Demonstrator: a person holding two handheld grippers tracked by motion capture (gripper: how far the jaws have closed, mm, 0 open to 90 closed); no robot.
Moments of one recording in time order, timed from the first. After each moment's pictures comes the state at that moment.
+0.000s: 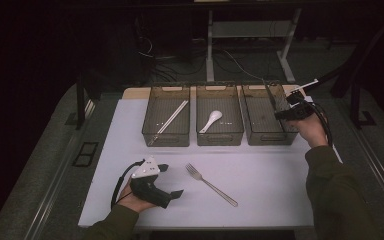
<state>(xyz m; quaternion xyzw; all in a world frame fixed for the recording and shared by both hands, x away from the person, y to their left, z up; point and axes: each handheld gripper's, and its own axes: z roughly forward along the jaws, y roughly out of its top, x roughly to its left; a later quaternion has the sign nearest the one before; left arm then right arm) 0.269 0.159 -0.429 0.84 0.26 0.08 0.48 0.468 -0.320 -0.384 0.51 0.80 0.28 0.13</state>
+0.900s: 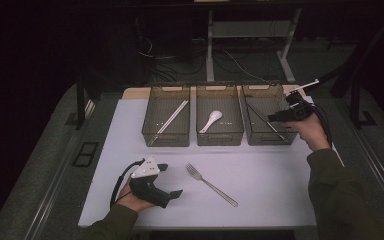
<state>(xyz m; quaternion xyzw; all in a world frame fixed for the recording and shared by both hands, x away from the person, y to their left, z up) 0.269 0.161 -0.428 0.84 0.25 0.08 0.48 0.450 -0.311 -0.368 0.50 0.79 0.33 0.10</state>
